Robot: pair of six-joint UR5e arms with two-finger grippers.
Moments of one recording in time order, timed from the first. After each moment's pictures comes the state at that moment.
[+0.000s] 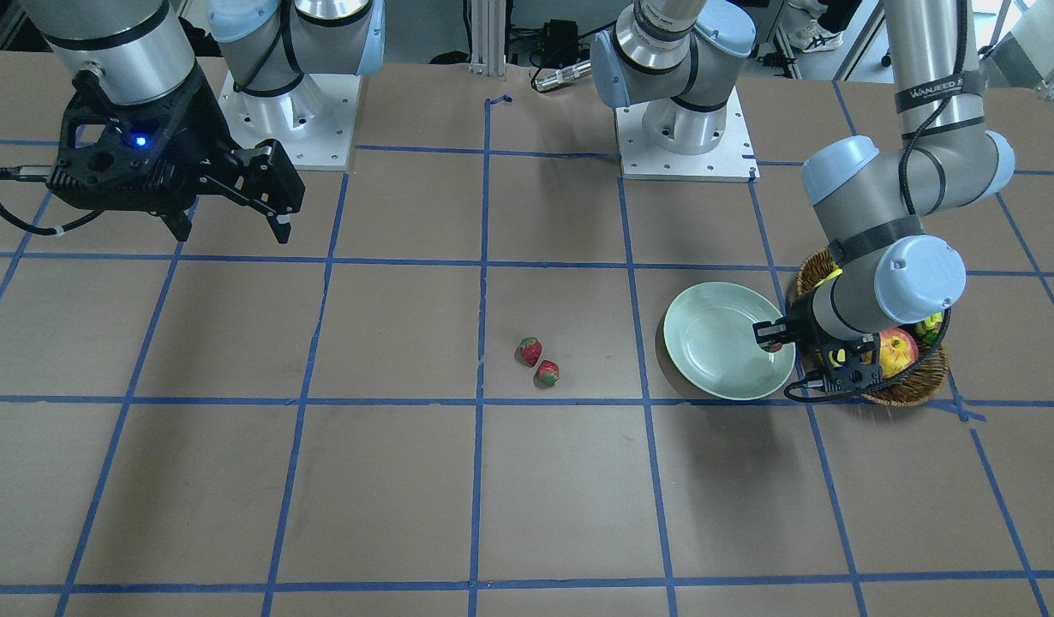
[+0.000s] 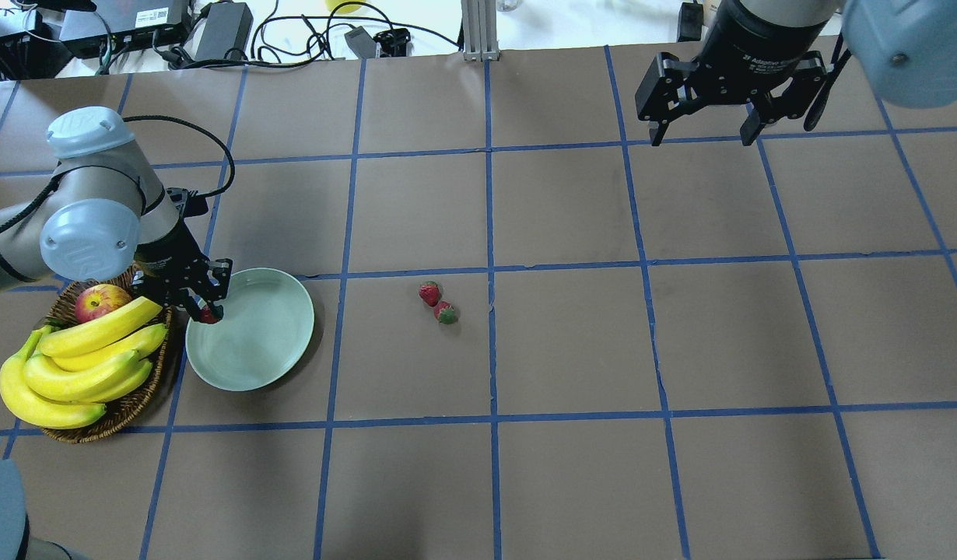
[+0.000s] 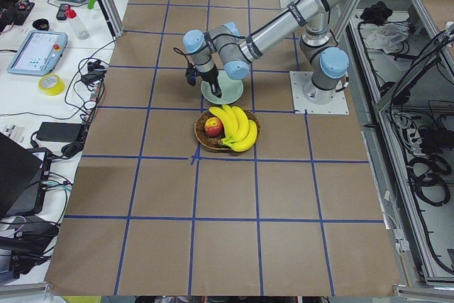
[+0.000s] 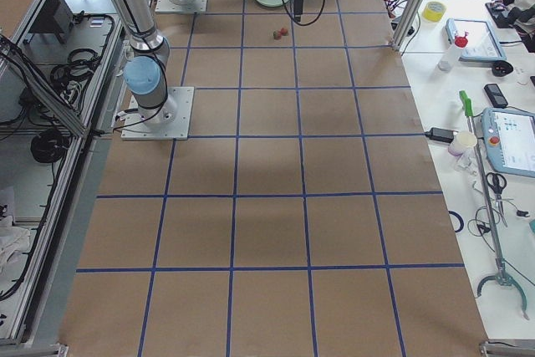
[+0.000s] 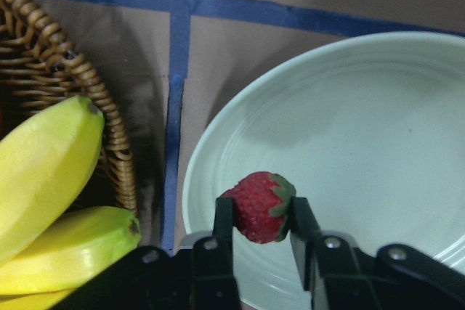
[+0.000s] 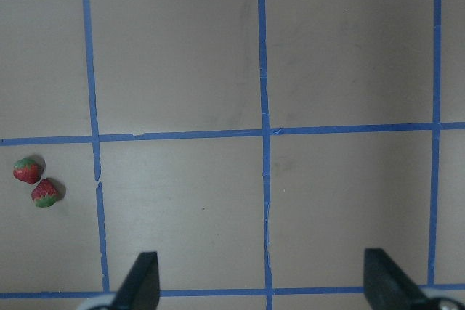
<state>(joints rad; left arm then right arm) -1.25 -1.87 -1.91 -1.19 1.68 0.14 1.59 -1.53 1.49 -1.60 -1.54 0.05</state>
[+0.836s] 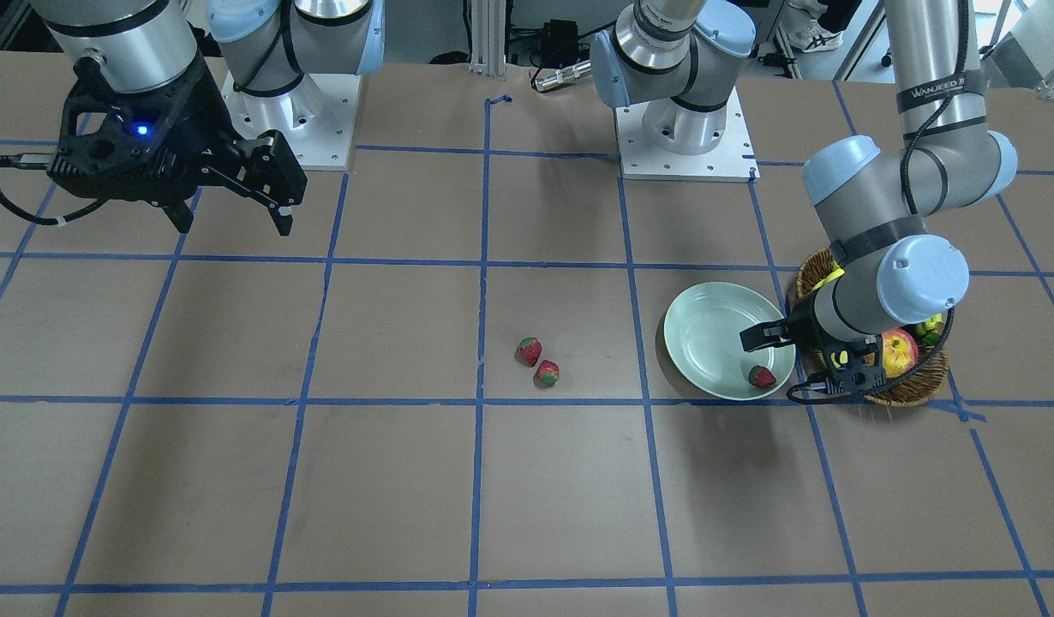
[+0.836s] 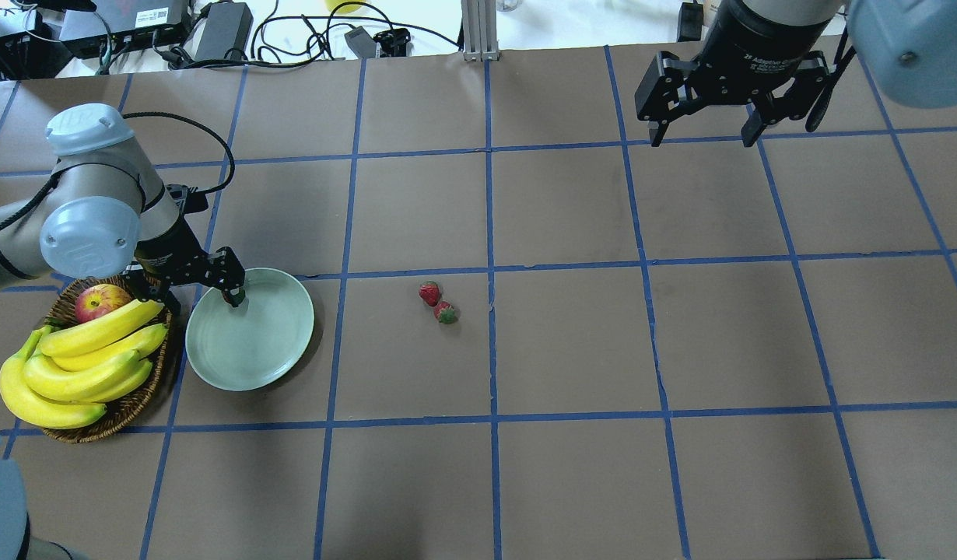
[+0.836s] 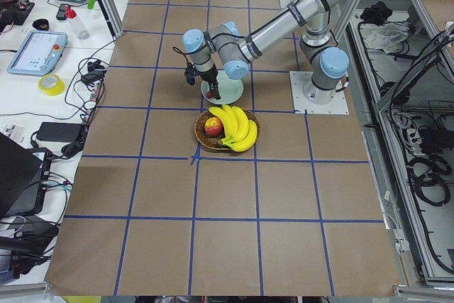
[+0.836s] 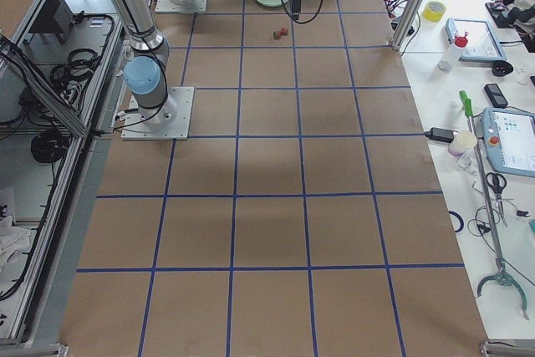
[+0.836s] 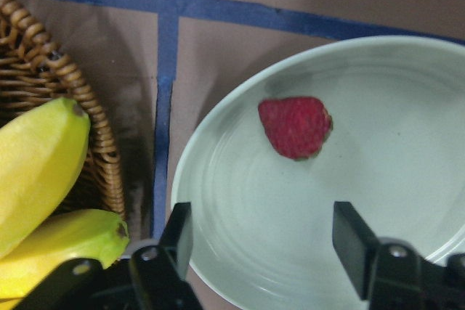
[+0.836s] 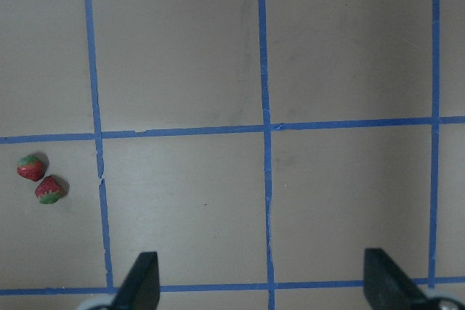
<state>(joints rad) -1.26 -1.87 -1.89 -1.19 1.67 0.13 1.59 -1.54 1.49 -1.59 -1.54 0.06</state>
